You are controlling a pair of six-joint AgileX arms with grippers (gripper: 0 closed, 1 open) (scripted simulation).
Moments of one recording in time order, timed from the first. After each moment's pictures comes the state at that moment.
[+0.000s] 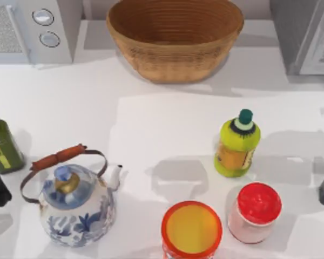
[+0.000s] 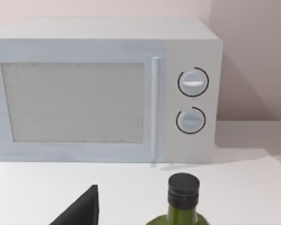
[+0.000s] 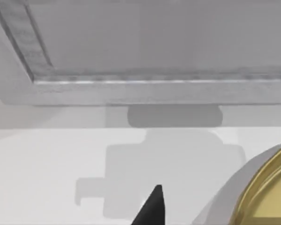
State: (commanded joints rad) left arm 0.00 0.00 0.00 0.00 0.00 0.00; right arm -0.26 1.44 0.96 -0.22 -0.18 -0.15
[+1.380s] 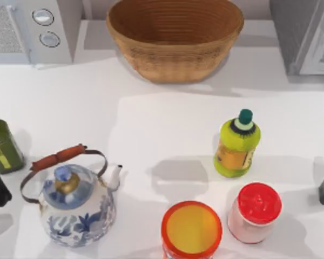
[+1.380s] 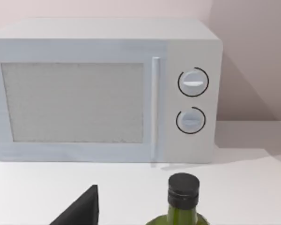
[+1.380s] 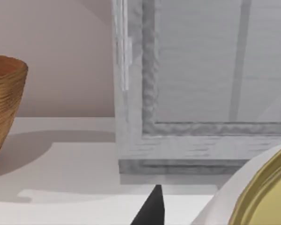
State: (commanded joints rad) left arm 0.00 0.00 0.00 0.00 0.00 0.00; right arm 0.00 0.00 0.00 0.00 0.00 0.00
